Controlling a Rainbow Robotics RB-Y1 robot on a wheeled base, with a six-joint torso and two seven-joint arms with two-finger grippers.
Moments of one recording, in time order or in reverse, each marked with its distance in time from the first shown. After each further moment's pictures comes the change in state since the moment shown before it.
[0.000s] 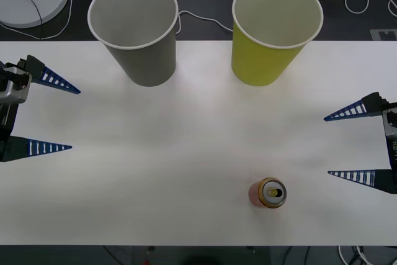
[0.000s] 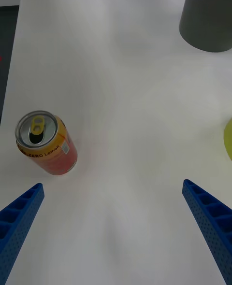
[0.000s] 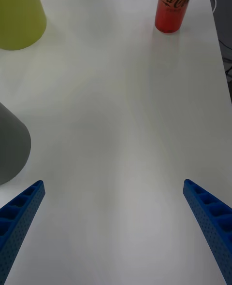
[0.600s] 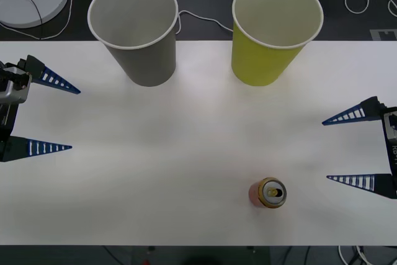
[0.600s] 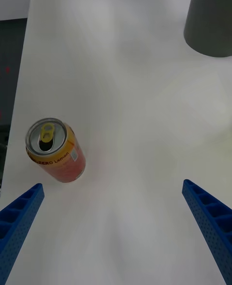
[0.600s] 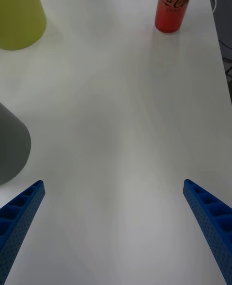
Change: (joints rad) right arm 0.018 -0.006 0.012 0.015 -0.045 0.006 0.007; left arm 0.000 0.000 0.000 0.000 0.000 0.000 0.000
